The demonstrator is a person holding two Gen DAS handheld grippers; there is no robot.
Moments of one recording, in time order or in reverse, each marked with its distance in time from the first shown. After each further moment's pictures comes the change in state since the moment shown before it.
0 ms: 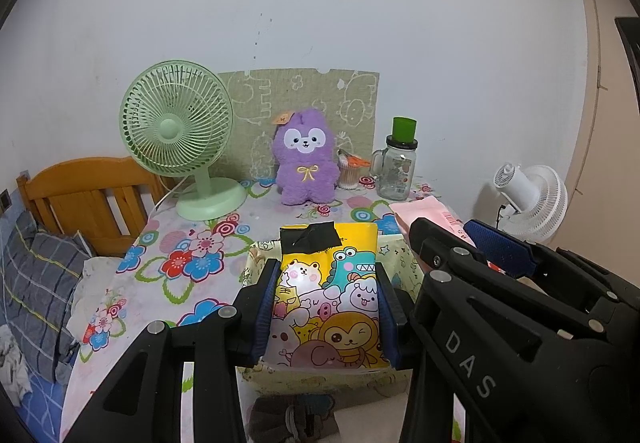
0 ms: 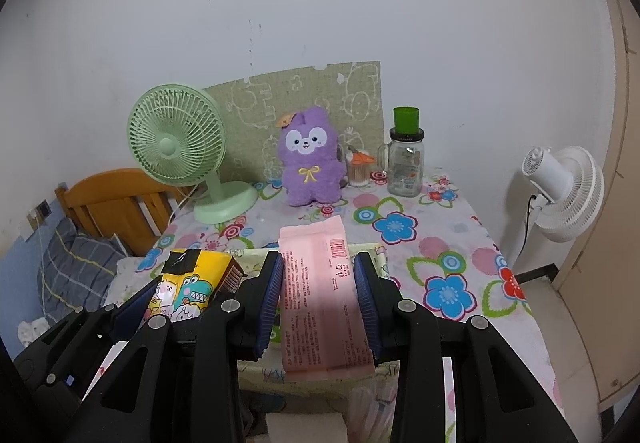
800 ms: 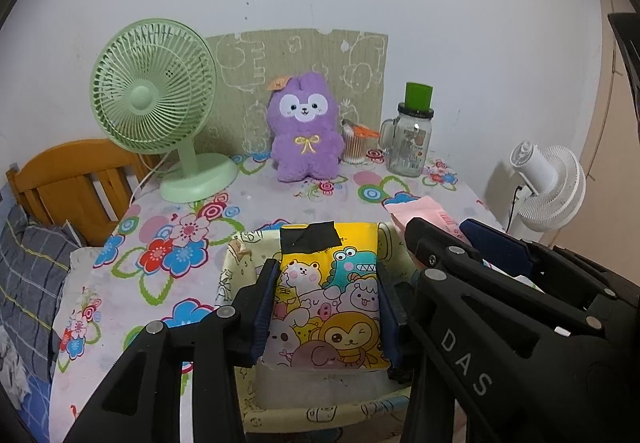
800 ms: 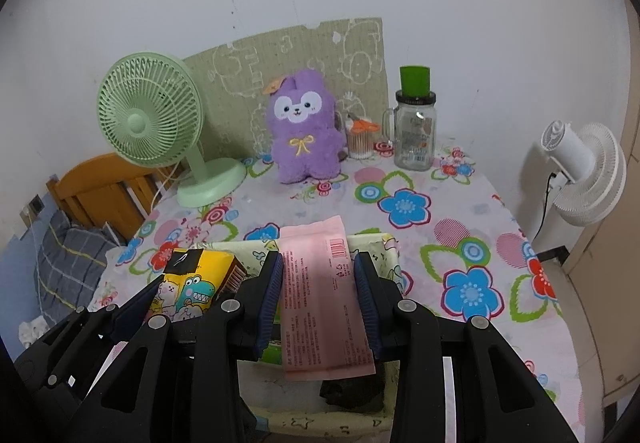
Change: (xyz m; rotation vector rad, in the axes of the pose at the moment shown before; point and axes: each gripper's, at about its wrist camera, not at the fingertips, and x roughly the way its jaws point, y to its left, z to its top) left arm 0.071 0.001 -0.003 0.009 0.097 0.004; right arm 0.077 -0.015 -0.004 0.025 0.102 0.014
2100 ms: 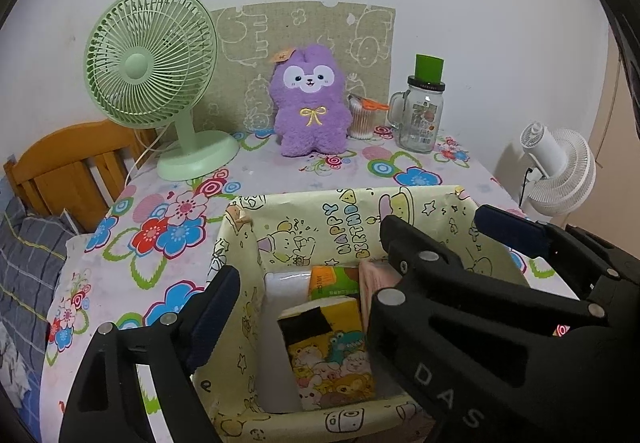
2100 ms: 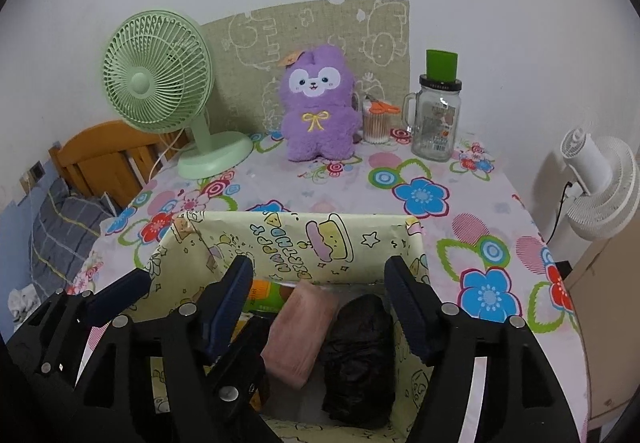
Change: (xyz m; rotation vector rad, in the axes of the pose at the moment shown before) left arm 0.026 0.009 -0.021 0.003 0.043 0.008; right arm 0.029 0.007 -0.014 -0.097 0.032 0.013
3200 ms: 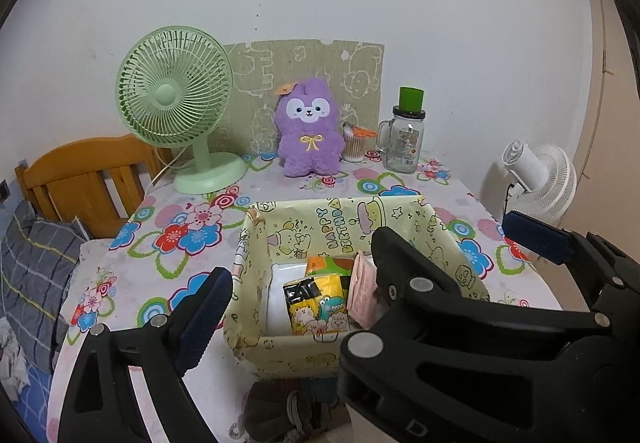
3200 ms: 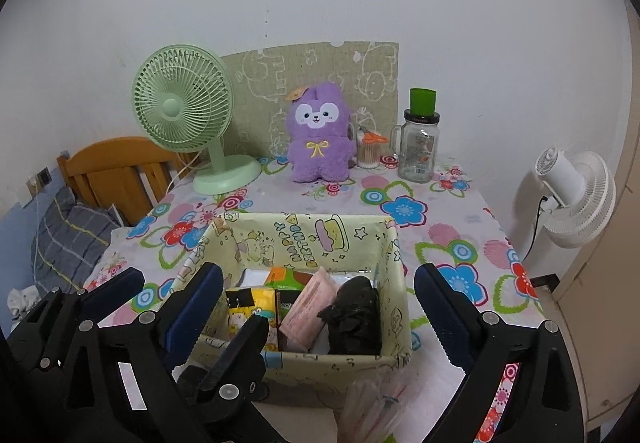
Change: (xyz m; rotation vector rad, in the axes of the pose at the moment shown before) left arm -0.072 -0.004 -0.020 -0.003 -0.097 -0.004; right arm -0.079 0.012 -0.020 -0.015 -0.104 -0.021
